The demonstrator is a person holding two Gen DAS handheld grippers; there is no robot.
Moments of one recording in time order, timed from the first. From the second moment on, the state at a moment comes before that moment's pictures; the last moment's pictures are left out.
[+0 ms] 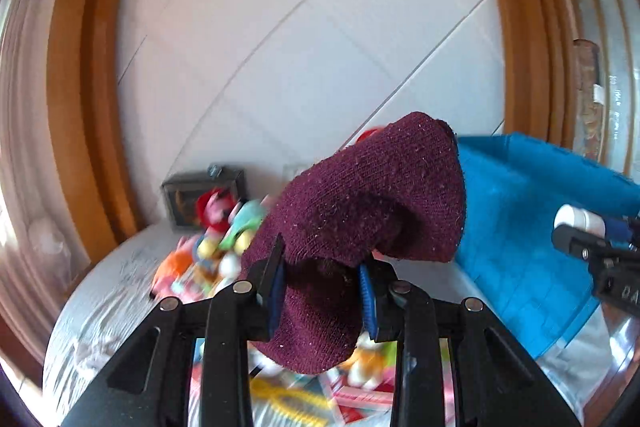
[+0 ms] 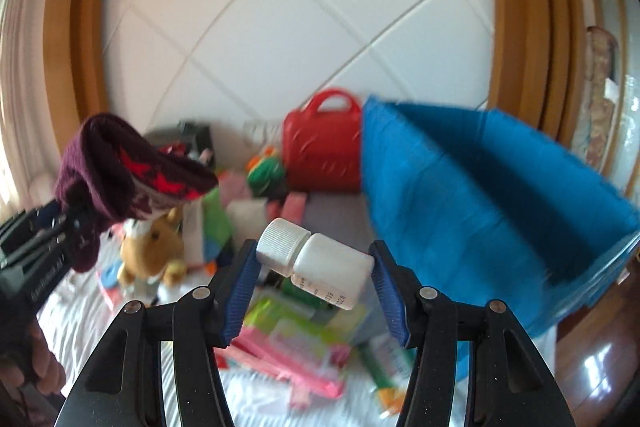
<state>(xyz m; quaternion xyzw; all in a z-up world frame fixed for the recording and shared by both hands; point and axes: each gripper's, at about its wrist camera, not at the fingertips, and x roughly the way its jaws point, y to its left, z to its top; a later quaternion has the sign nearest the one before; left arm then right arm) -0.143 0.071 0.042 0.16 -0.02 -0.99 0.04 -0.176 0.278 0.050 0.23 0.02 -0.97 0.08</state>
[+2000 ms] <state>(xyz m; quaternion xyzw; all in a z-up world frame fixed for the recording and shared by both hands) -0.247 0.367 0.087 0.25 0.01 -0.97 -0.02 -0.269 0.553 0.081 0.26 0.08 -0.96 0.00</state>
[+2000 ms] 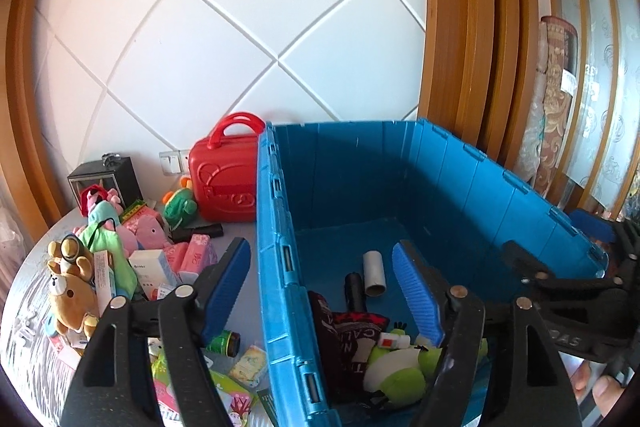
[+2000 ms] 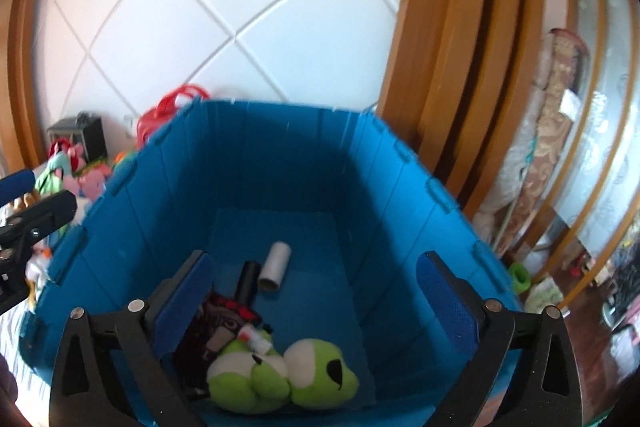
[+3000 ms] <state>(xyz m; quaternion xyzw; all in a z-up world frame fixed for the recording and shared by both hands) -0.176 0.198 0.087 0.20 0.03 -0.98 0.04 -0.192 0.404 0.104 0.18 0.07 -0.98 0.01</state>
